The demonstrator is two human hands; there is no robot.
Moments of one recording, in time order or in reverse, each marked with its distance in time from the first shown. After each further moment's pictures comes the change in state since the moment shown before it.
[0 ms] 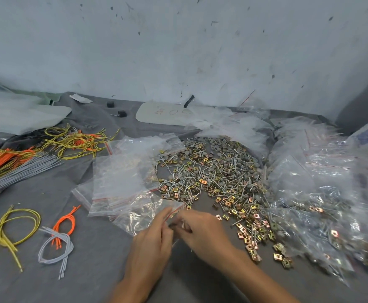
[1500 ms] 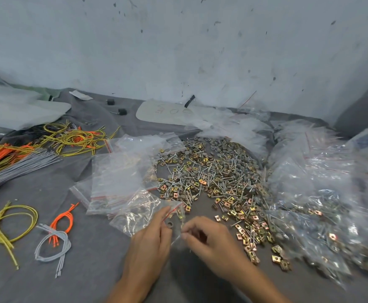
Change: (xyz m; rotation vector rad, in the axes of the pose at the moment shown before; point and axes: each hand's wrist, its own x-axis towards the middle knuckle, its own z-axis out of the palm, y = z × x) left_hand 0.000 -0.003 0.002 -0.038 -0.013 0.000; right_hand -0.031 0.006 -0.013 0.283 0.035 0.042
